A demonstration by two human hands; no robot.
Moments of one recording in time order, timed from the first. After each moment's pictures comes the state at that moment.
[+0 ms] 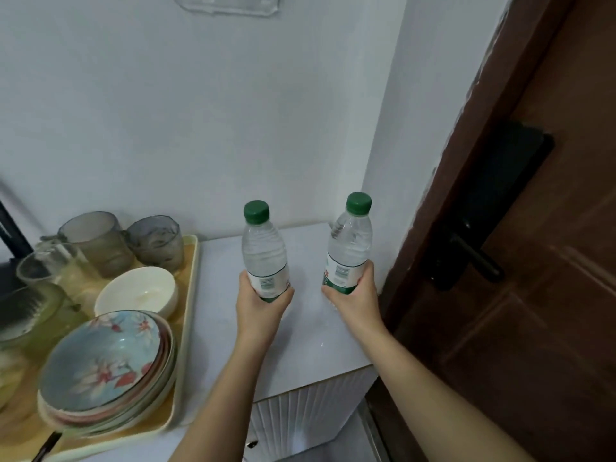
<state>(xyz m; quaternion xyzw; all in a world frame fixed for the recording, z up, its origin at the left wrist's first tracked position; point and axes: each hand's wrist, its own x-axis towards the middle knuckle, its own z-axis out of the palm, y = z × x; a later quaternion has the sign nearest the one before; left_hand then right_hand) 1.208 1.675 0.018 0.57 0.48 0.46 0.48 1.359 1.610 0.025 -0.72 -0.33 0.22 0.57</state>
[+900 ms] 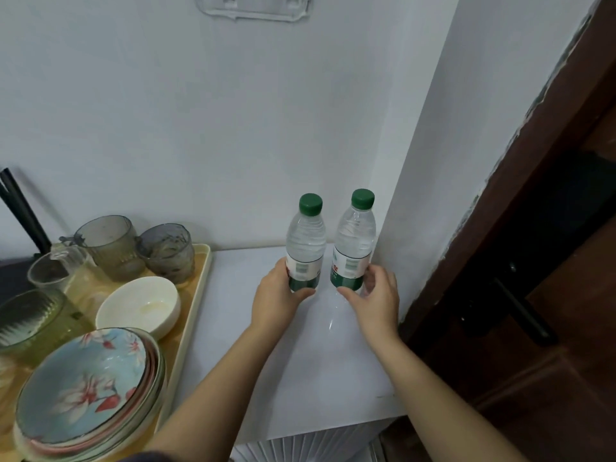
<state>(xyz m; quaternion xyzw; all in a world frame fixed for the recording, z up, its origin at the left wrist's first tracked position) 1.253 1.738 0.025 0.73 0.53 0.31 0.32 1.414 1.667 0.008 -0.74 -0.39 0.14 0.52</state>
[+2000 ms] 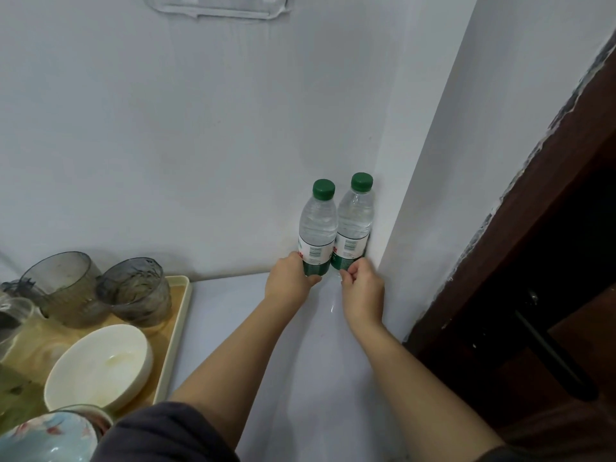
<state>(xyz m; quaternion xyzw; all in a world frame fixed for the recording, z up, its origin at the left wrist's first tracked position) 1.323 1.827 0.036 0.75 0.56 0.18 0.30 1.434 1.760 0.004 -0.81 -0.36 0.07 0.46</state>
